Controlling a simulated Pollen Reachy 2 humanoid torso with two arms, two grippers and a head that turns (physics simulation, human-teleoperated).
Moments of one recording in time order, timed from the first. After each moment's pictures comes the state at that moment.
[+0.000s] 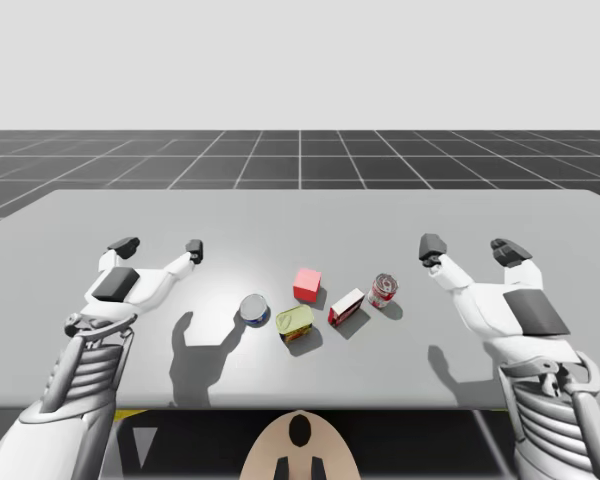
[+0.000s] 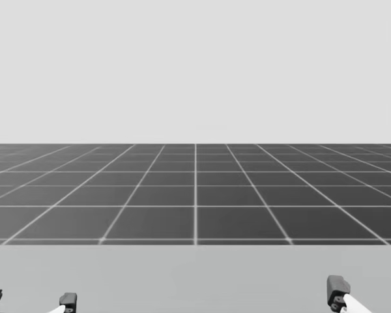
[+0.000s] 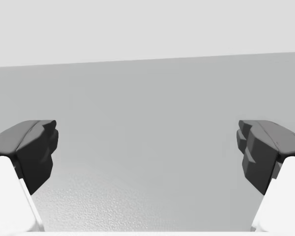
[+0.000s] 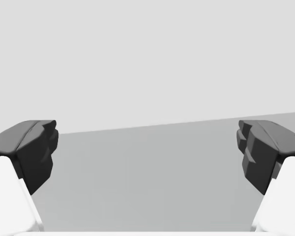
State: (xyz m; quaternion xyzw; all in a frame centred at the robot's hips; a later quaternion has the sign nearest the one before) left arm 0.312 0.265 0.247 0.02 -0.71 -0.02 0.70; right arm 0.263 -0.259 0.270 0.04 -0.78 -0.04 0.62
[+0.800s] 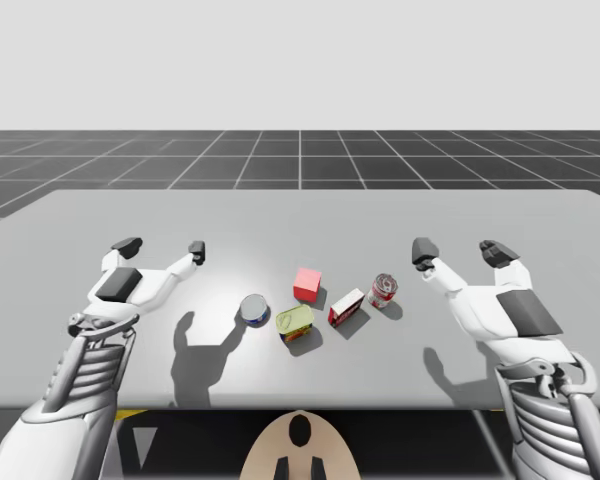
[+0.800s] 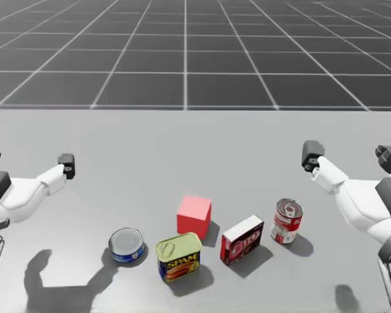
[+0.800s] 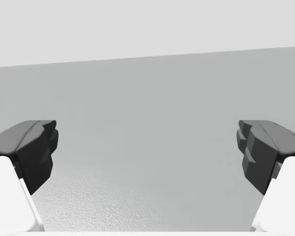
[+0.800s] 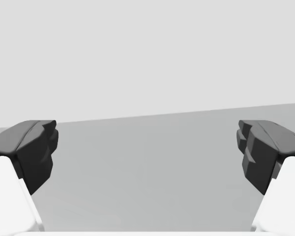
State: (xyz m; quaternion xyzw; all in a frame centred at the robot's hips) left arm 0.313 0.263 0.246 0.02 -0.71 -0.03 0.70; right arm 0.262 -0.255 0.269 0.07 -0.77 -0.02 0.63
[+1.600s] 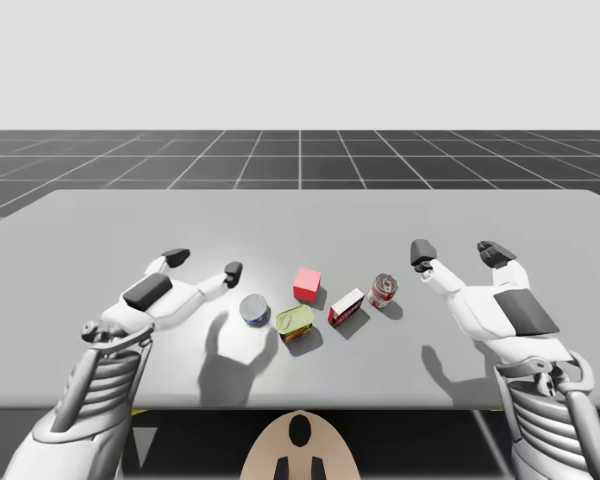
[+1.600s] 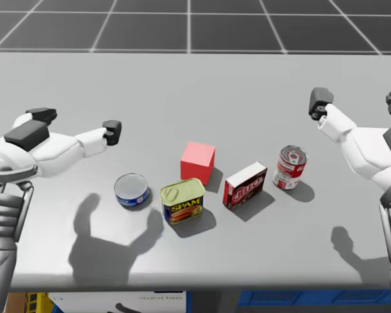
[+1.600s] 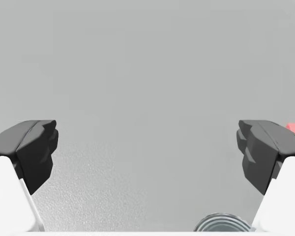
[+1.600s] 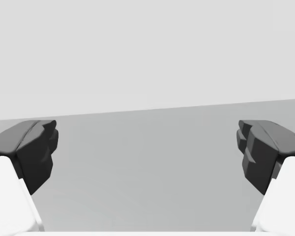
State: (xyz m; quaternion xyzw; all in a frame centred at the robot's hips) left arm 0.299 0.221 0.261 -0.11 -0.62 -0.11 0.77; right arm 0.264 -0.257 0.267 0.07 -0.77 -0.02 0.64
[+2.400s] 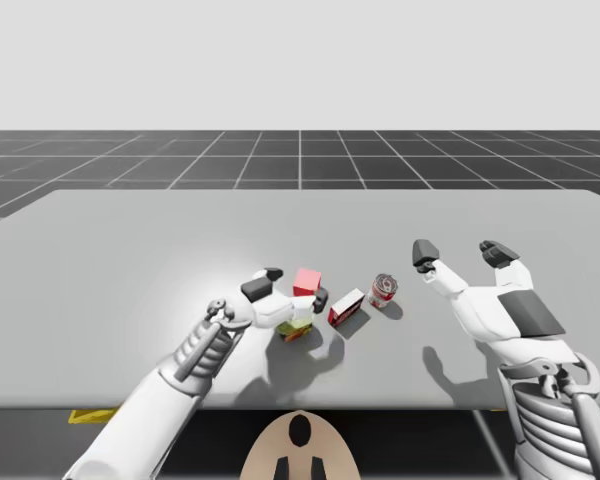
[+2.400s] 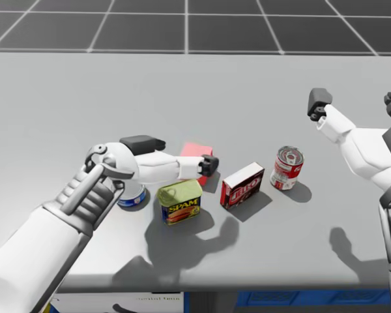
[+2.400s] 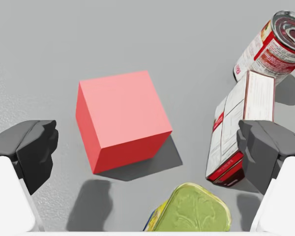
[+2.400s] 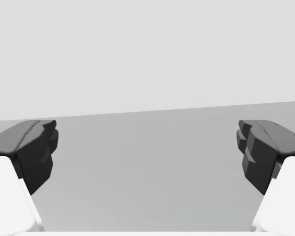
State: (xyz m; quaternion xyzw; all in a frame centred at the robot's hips) left arm 0.331 0.099 0.233 -0.27 -0.46 -0.21 0.82; right arm 0.262 -0.259 0.269 0.07 -0.77 -0.01 0.64
